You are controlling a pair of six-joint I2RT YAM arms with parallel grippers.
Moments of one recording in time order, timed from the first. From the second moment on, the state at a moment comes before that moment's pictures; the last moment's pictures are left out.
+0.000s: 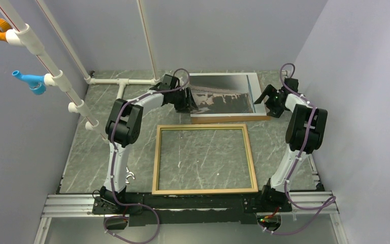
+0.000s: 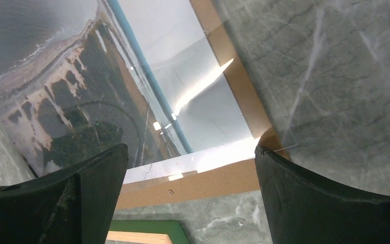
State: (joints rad) left arm -0.41 2.25 1.67 -0.26 0.52 -0.59; right arm -0.26 2.00 1.37 -0.35 -0.33 0.44
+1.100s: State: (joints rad) left arm -0.47 2.27 1.74 -0.29 0.45 -0.51; right arm -0.39 2.07 1.36 -0.15 -0.59 0.57
